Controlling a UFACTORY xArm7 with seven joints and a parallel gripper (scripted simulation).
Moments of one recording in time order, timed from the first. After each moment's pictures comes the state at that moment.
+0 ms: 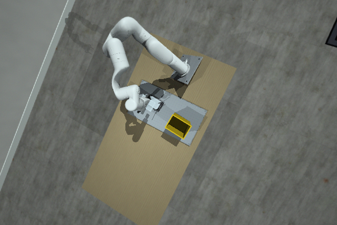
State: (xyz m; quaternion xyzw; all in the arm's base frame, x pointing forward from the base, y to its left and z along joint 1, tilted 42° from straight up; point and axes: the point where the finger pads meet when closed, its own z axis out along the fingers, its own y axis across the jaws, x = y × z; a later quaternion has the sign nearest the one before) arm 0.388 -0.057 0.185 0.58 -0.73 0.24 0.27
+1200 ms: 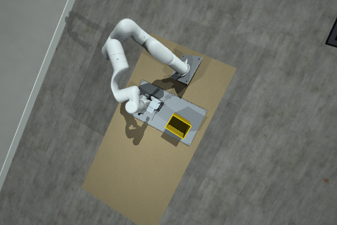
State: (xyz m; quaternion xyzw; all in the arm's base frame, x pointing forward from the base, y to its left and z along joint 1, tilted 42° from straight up) arm 0.395 -0.028 0.192 0.59 -0.72 0.24 0.27
